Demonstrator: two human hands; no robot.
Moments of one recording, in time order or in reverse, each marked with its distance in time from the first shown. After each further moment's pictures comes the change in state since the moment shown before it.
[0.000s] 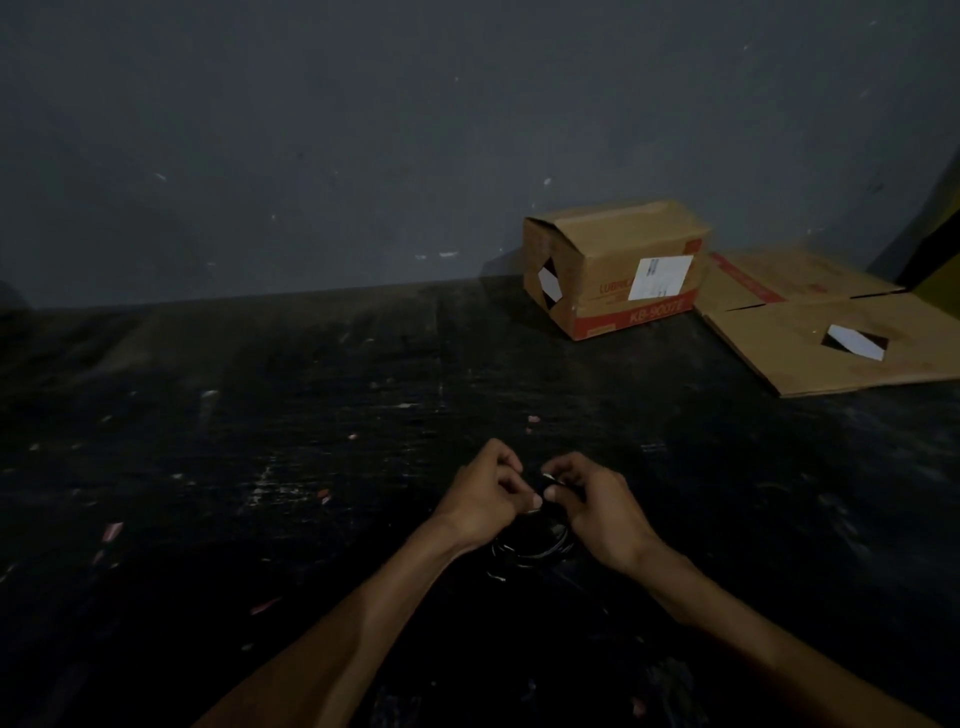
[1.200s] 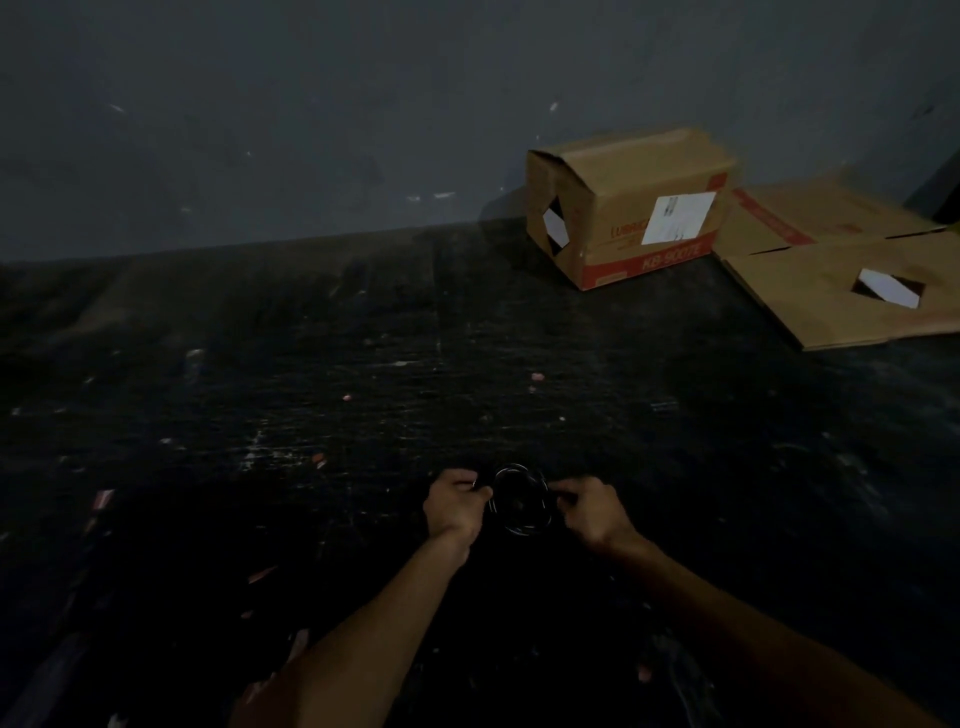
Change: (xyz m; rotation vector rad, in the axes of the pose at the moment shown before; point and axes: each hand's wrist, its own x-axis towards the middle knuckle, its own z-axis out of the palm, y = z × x) left_hand 0.040 -0.106 0.030 -0.265 0.448 -0.547; right_hand 0.025 0.085 0.055 -0.106 -0.242 0.369
